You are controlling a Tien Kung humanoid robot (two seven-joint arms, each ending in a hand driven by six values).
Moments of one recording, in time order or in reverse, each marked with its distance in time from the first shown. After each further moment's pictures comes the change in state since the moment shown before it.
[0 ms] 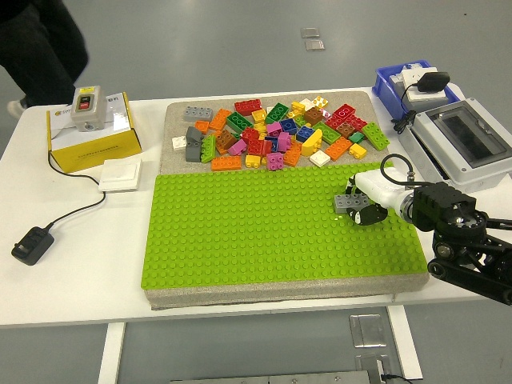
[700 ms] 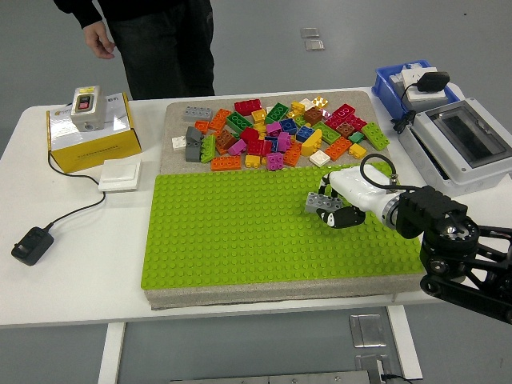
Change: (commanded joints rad) left arm 0.008 -0.003 -0.003 0.000 0.003 0.002 0.001; right arm -0.058 0.034 0.091 0.215 -0.106 0.030 -0.080
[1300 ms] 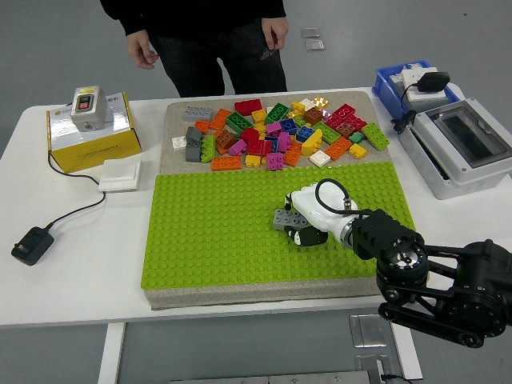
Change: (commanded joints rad) left arm 0.000 0.001 -0.002 0.000 0.013 0.000 0.004; right arm -0.040 0.168 -0.044 -0.099 -0.234 -0.001 -0.038
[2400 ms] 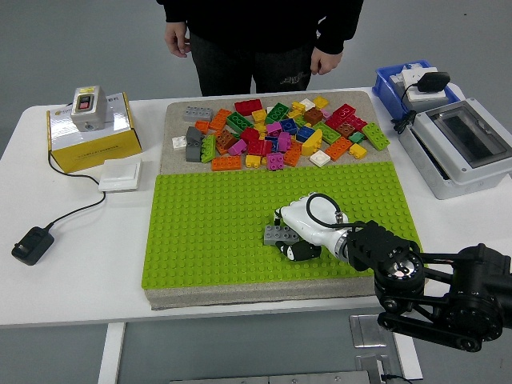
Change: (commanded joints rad) left arm -0.004 0.002 0.001 0.000 0.003 0.001 0.002; right arm 0.037 -0.005 -0.102 -0.028 0.074 -0.059 0.080
